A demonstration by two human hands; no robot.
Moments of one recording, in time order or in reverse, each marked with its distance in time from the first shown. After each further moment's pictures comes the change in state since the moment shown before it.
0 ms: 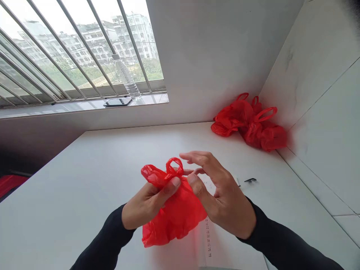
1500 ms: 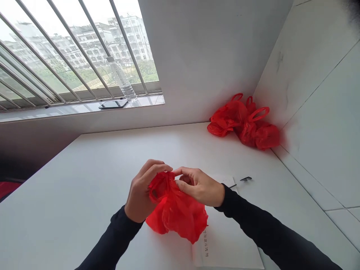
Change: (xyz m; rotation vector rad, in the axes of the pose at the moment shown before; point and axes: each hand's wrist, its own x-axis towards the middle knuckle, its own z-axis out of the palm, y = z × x) left_hand 0.017 -0.024 -0.013 0.820 0.426 0.717; right_hand 0.013 0.067 0.013 0.447 -0.387 0.445
